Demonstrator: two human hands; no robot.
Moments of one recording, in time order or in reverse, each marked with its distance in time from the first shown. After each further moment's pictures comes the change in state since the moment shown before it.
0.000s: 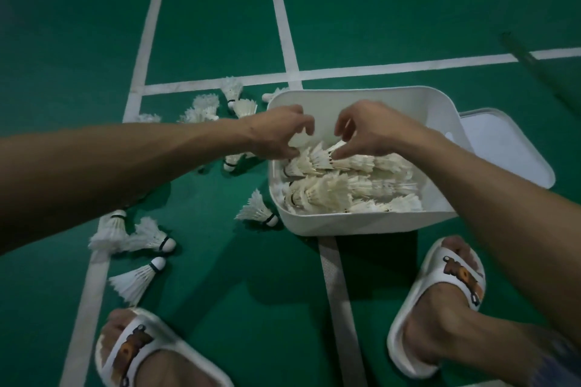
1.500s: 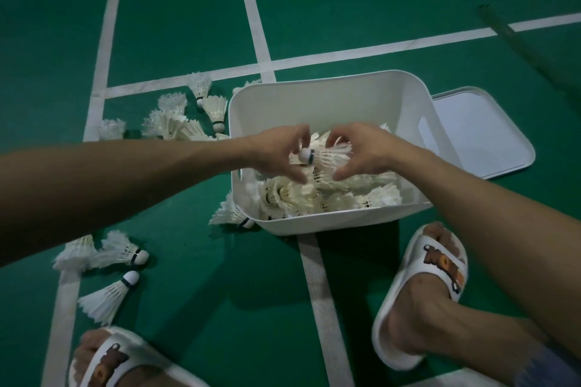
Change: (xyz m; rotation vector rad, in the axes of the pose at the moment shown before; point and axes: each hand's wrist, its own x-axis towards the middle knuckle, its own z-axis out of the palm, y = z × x) left_hand 0.039 0.033 0.040 -0.349 -0.135 -0.085; right_hand 0.002 0.071 0.034 0.056 -0.044 -0.006
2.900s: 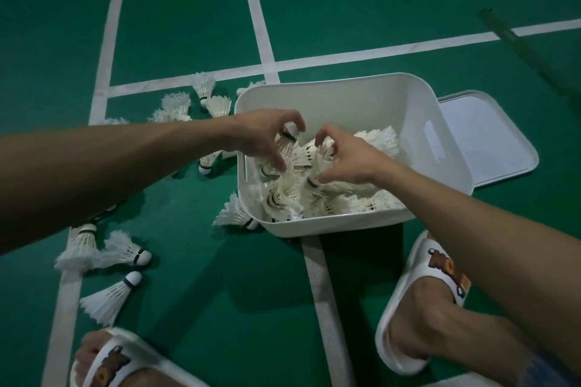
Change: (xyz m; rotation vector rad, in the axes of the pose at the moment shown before) left_hand -0.018 -0.005 -0.039 -0.047 -0.041 -0.124; right_hand 0.008 -0.018 0.028 0.272 0.040 0.006
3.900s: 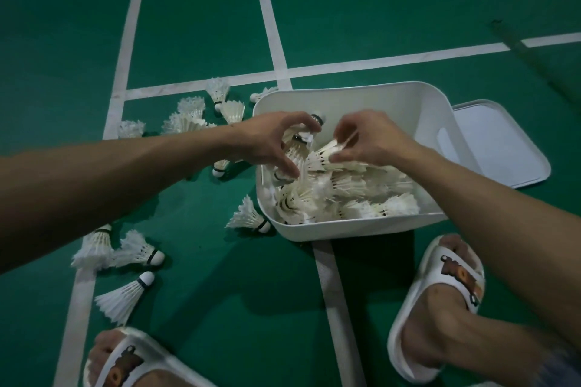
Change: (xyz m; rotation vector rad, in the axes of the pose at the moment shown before) left_hand -0.026 -0.010 -0.005 -0.146 0.039 0.124; right_hand 0.008 -0.020 -0.029 -0.129 0.101 -0.042
